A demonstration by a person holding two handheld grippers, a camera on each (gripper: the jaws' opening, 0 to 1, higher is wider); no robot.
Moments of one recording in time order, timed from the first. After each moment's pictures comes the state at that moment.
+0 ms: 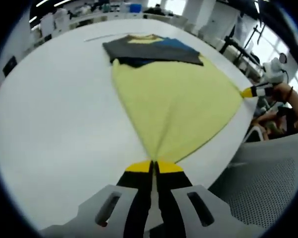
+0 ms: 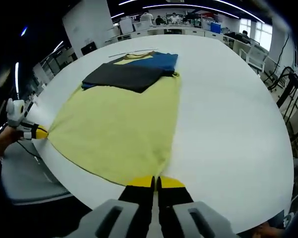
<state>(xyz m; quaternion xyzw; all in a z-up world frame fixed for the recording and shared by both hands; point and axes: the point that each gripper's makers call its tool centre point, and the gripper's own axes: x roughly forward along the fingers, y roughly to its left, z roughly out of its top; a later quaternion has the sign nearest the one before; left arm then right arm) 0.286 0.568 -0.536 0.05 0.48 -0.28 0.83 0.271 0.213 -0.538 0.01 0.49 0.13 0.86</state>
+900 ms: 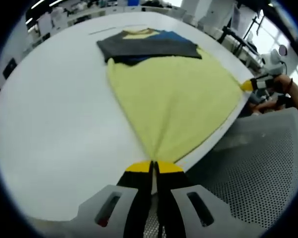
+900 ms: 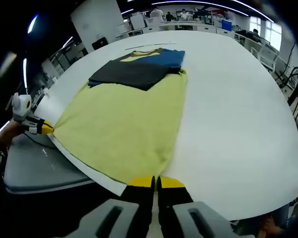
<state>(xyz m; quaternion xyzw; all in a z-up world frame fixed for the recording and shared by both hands) 0.239 0.604 -0.533 0.08 0.51 -0.27 0.81 0.233 0.249 -0.540 0.01 0.51 0.18 0.84</state>
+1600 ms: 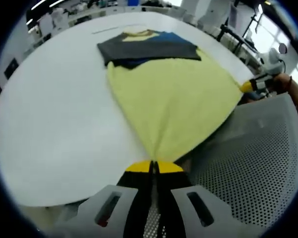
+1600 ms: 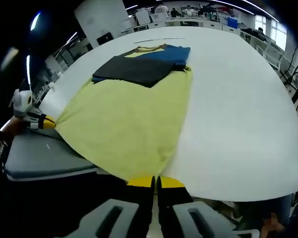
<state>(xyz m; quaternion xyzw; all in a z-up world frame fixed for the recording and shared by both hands) 0.212 0.618 -0.523 0.08 0.50 -0.27 0.82 0.203 0.266 -0.542 0.01 0.52 0.20 0.83</state>
